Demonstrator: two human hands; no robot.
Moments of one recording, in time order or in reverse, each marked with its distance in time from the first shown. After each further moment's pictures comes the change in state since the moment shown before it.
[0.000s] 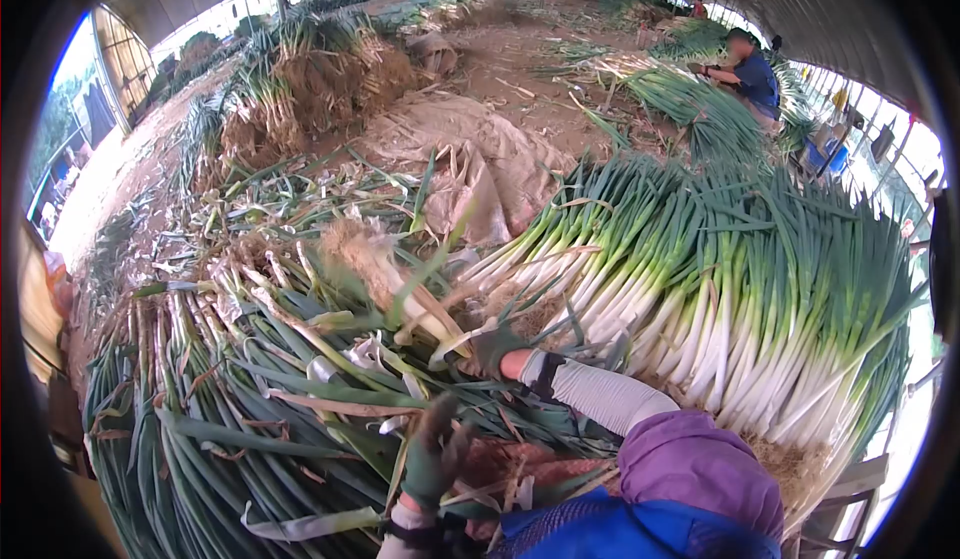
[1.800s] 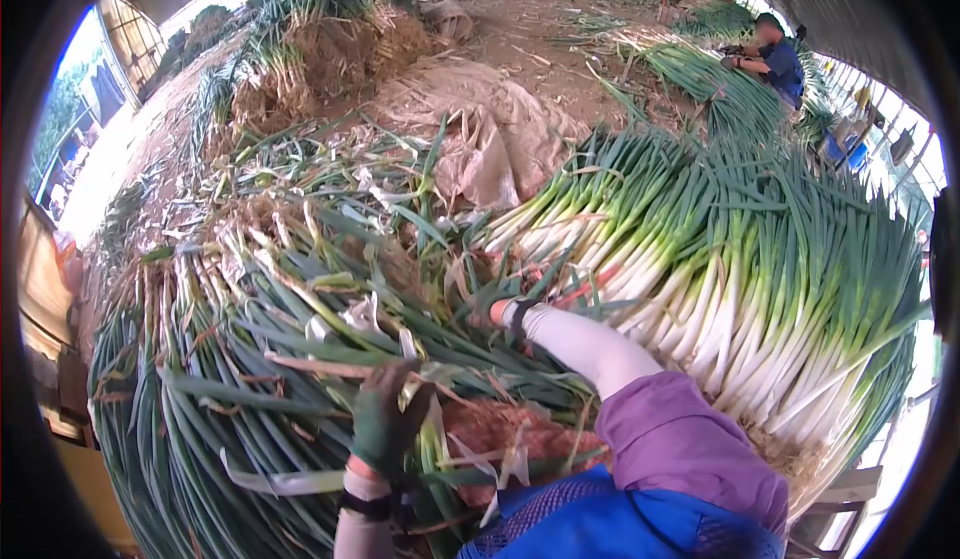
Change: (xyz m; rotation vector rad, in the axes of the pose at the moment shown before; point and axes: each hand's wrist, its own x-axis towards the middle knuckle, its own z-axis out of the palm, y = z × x) left_hand 0.008 0.062 -0.037 0.723 0.027 0.195; right_hand 0.070 0.071 0.074 -0.123 -0.071 -0.175
